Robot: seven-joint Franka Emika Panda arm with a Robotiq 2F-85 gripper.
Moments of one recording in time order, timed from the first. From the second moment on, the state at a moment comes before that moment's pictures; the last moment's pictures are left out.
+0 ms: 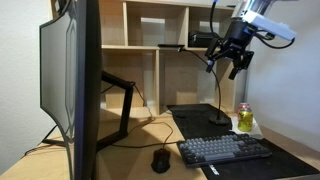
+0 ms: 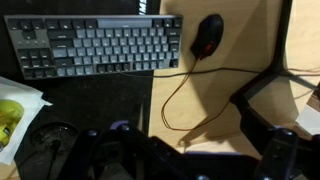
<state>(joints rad) 0.21 -0.52 0.00 -2.60 0.30 2.37 0.01</state>
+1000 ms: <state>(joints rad) 0.15 0.00 -0.05 -2.27 0.74 2.45 0.10</state>
